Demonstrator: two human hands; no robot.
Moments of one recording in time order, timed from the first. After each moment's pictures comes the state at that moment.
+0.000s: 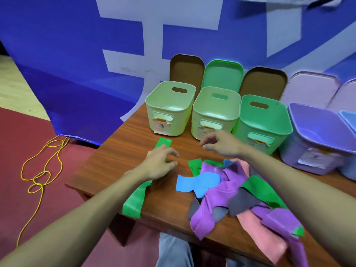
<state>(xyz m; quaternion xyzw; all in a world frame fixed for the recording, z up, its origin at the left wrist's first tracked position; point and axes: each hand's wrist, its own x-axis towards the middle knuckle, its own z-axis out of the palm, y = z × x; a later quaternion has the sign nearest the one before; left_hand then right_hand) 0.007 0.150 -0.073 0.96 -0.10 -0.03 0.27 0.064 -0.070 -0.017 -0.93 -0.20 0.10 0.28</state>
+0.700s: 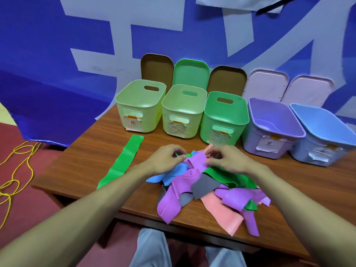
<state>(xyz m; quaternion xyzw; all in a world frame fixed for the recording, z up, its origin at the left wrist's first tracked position) -0.002 0.047 -0.062 0.91 -0.18 -0.05 0.38 -0.002 -0.182 -0.031 -0.95 -0.17 0.09 0.23</state>
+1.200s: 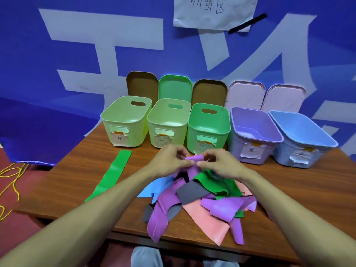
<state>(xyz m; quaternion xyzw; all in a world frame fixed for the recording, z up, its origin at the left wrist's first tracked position) -0.004 -0.003 -0.015 0.87 -0.21 0.00 0.44 -0.015 -0.200 -0.011 -0.92 -0.14 0.04 0.36</state>
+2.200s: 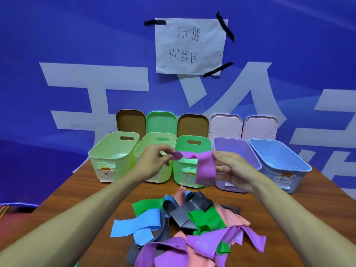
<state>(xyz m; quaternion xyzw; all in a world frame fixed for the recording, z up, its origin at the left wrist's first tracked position) 0.026 -0.016 0.061 0.86 -0.22 0.13 0.44 -0.032 -0.253 0.074 -0.67 -0.05 0.09 0.74</state>
